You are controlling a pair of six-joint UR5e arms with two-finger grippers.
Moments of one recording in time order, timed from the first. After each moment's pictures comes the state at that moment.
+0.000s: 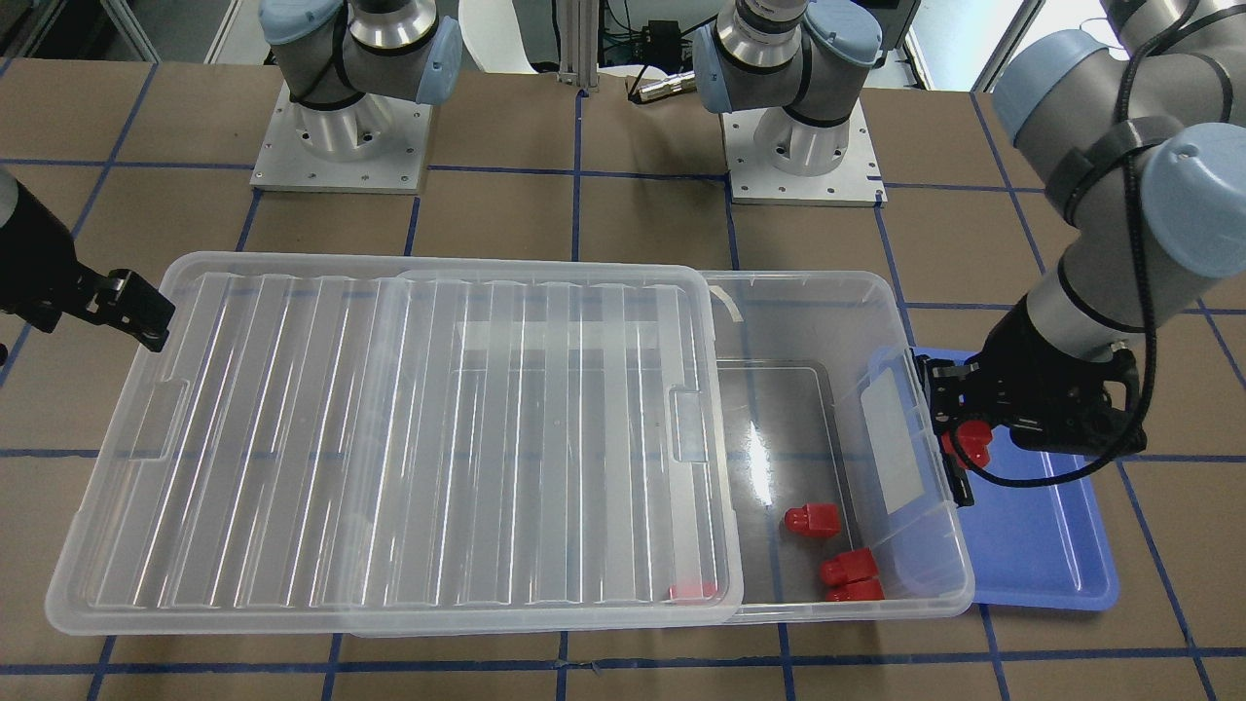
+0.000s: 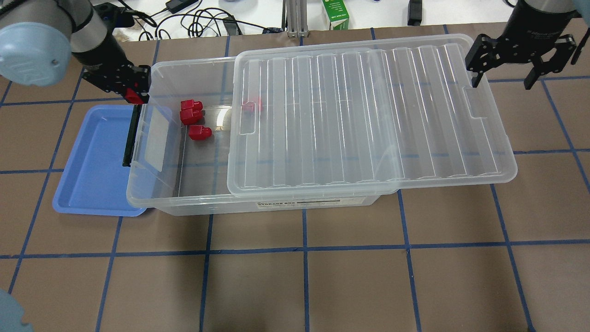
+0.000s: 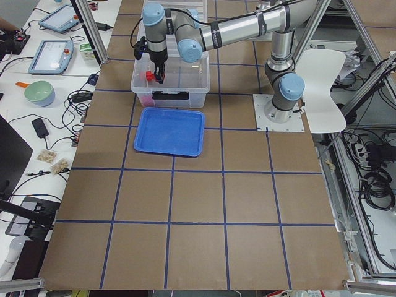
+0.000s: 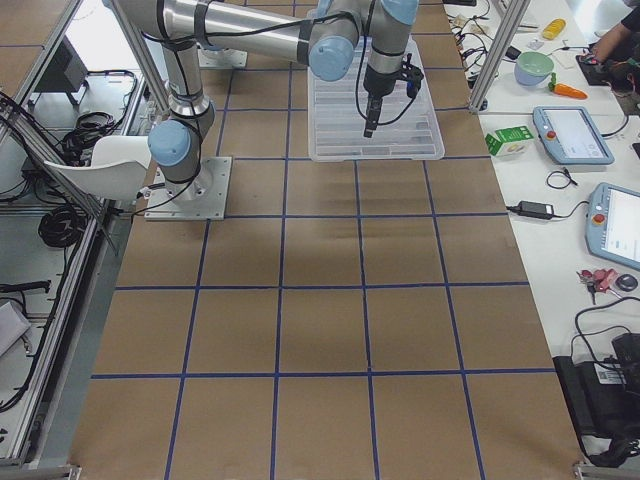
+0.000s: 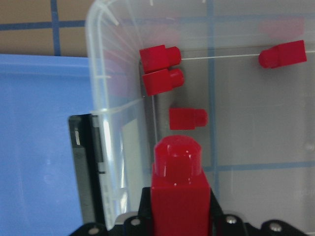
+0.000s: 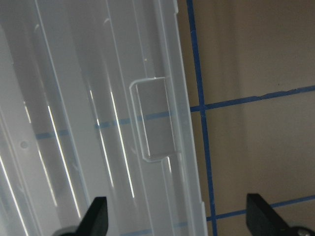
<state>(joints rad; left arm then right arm) -1.32 -1.83 -1.53 -1.34 1.55 0.34 1.32 -1.40 1.46 -1.60 -1.66 -0.12</state>
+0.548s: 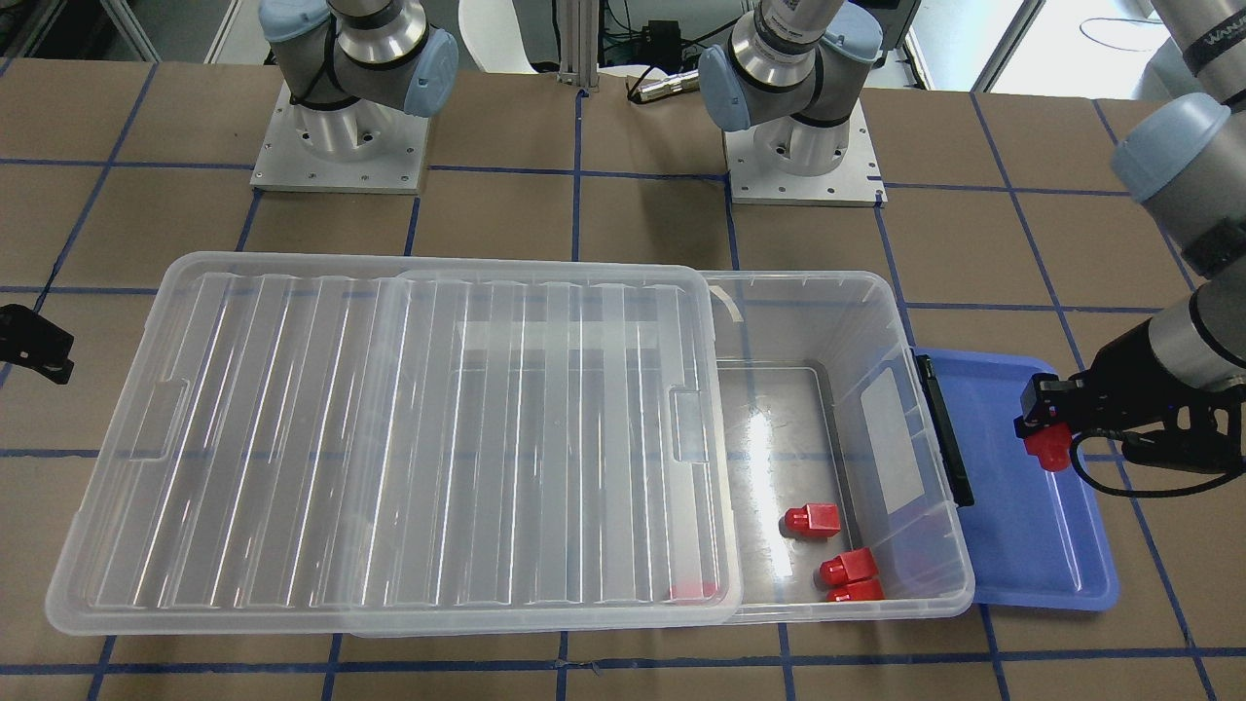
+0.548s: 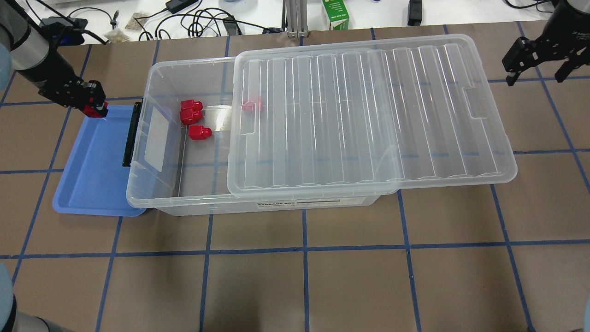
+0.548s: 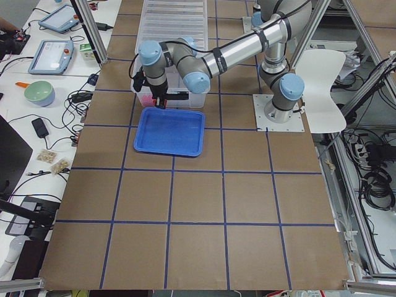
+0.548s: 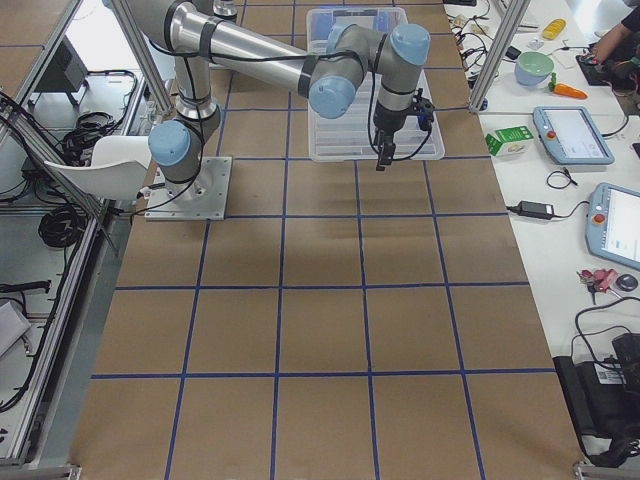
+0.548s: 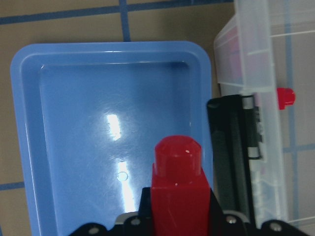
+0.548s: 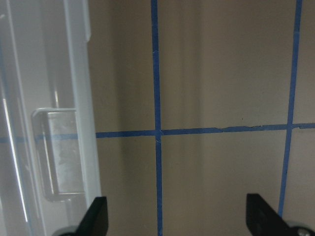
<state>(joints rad) -1.12 -1.90 -1.57 -1.35 1.51 0.55 1.18 -1.32 1.47 -1.67 -1.65 -0.36</state>
